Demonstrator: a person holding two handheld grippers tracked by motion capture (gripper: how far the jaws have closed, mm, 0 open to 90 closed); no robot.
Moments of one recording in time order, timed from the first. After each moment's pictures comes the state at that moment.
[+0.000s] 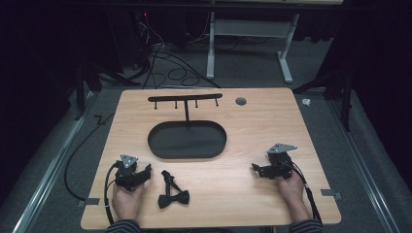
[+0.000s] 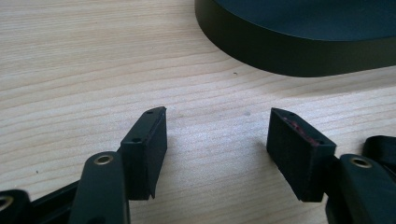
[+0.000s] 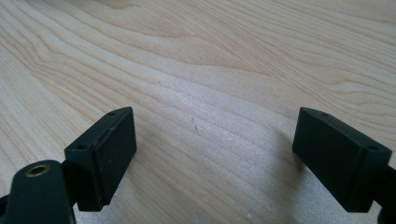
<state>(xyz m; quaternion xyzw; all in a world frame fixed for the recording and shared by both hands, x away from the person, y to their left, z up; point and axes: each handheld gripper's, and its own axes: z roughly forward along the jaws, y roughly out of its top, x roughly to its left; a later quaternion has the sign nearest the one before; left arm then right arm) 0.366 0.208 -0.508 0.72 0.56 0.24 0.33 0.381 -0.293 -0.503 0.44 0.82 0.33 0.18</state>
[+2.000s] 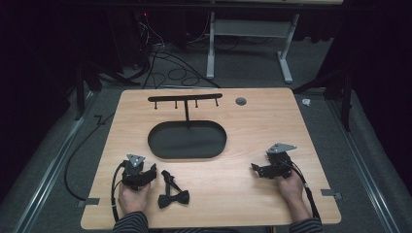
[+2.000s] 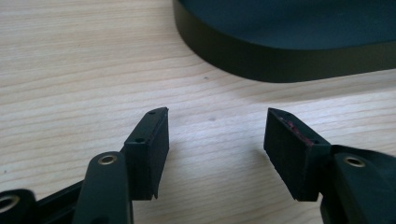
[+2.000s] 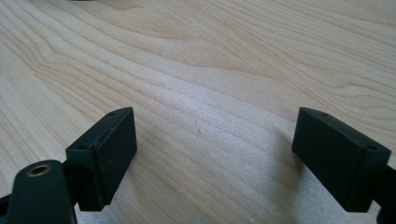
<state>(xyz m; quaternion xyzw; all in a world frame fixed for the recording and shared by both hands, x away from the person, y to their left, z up) 0.364 0.183 -0.501 0.72 0.57 0.25 0.32 0.382 -0.291 -0.503 0.43 0.82 0.33 0.18</state>
